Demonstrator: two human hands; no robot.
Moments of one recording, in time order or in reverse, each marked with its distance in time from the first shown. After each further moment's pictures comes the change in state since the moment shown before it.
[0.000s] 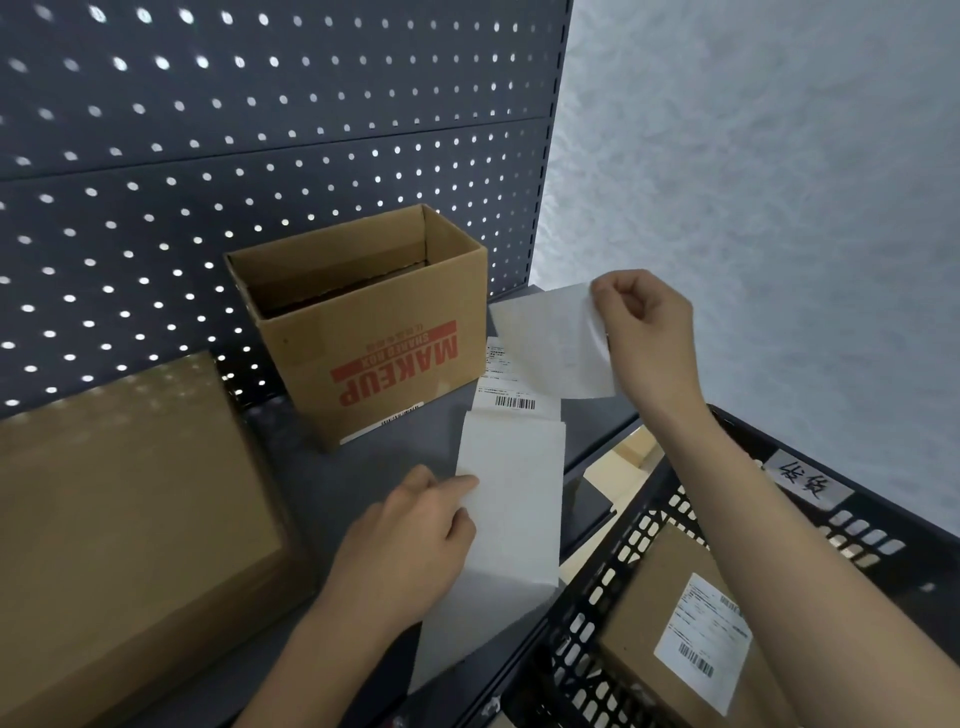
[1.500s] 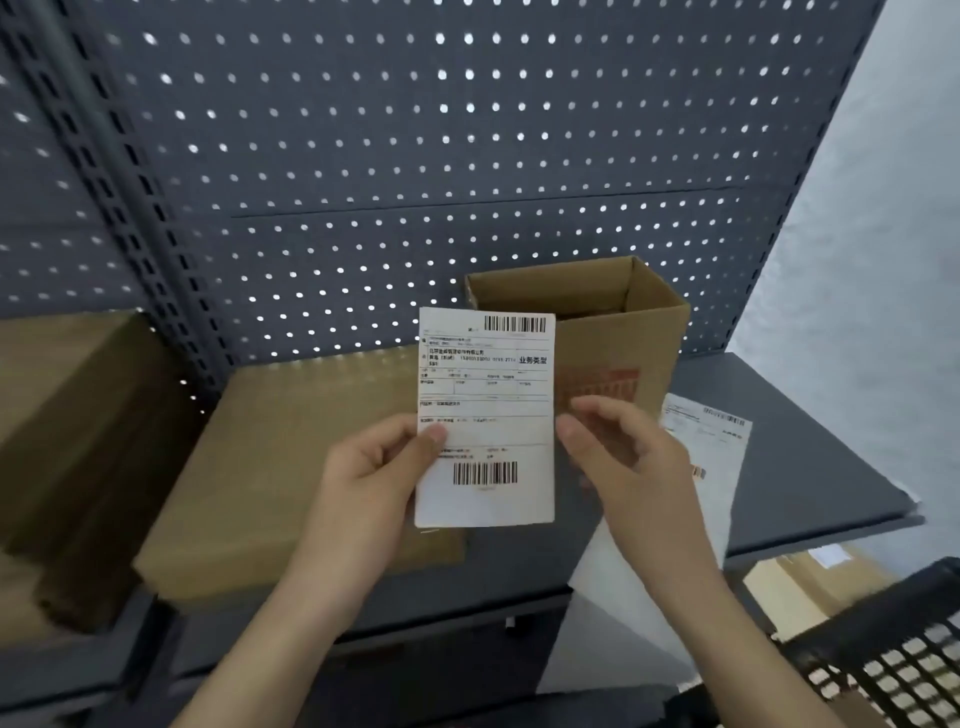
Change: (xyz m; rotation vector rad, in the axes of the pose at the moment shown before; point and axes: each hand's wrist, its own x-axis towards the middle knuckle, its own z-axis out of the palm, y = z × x) left_hand -0.080 -0.021 -0.078 -1.167 0.649 -0.199; right_hand -0.107 -0.039 0.067 0.250 -0.585 0.046
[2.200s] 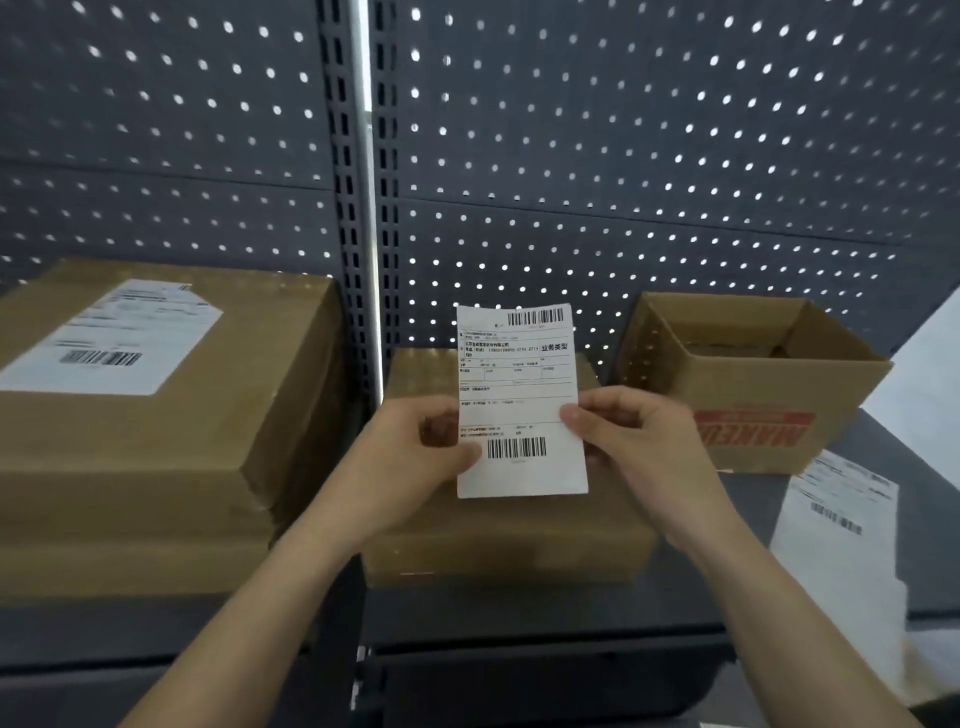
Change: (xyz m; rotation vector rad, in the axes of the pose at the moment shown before) left_hand 0.023 0.021 -0.174 0.467 -0.107 0.015; right_hand 0.021 -0.036 0.154 -0.092 -0.276 0.114
